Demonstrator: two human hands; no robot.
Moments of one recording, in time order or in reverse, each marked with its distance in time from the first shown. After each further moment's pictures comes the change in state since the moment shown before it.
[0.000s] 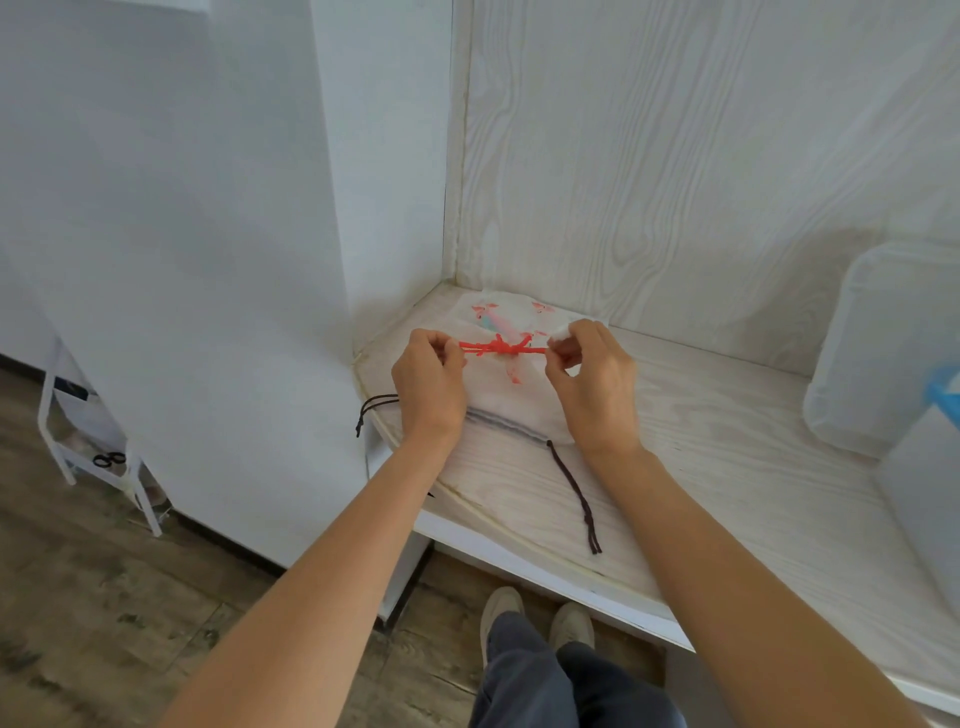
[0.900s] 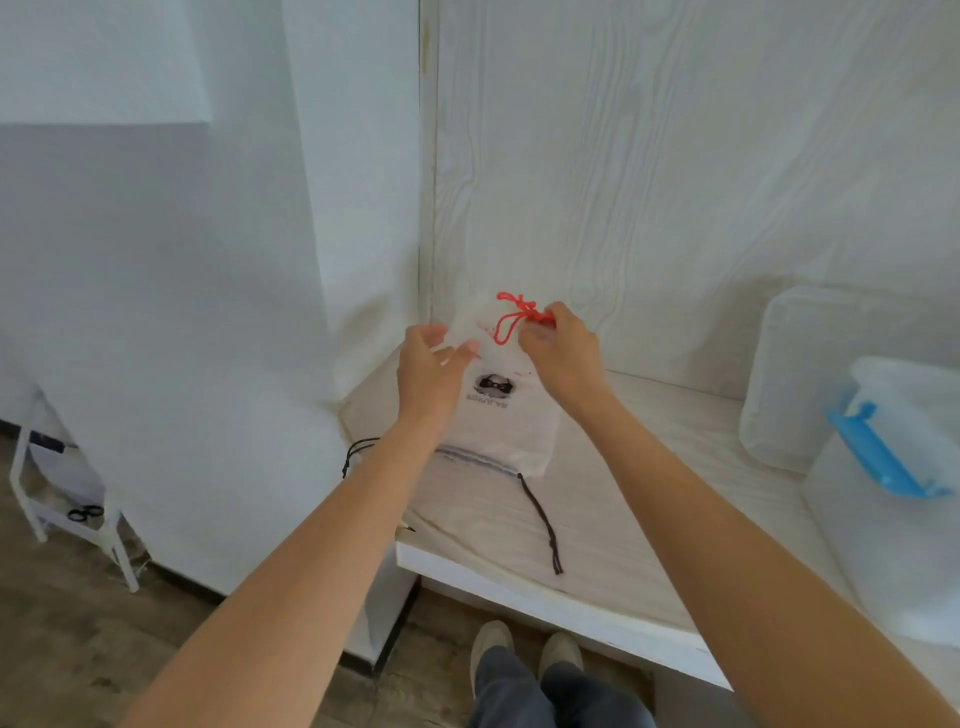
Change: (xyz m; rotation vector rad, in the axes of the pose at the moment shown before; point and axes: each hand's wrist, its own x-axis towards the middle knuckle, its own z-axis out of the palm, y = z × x) left_hand 0.018 0.053 0.004 -0.221 -0.217 -0.105; right_hand 0.068 -0.038 -0.036 0.066 -0.268 0.459
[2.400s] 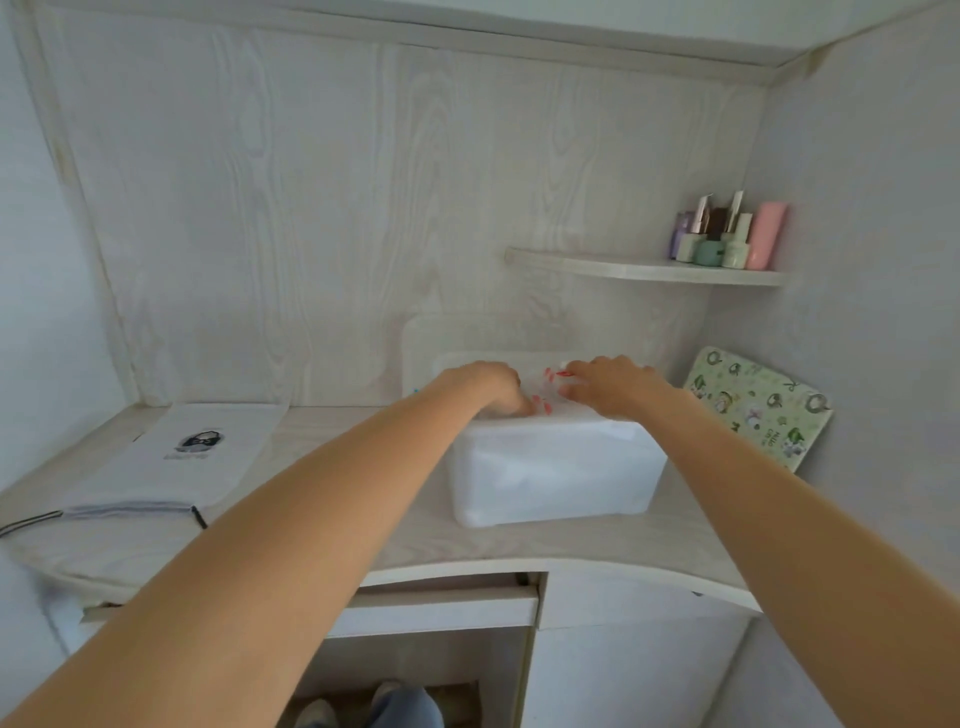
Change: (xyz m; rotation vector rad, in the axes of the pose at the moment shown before) left_hand -0.221 0.164 0.276 1.249 -0.915 0.447; right_hand -0.126 0.140 -0.374 -0.997 -0.189 0.356
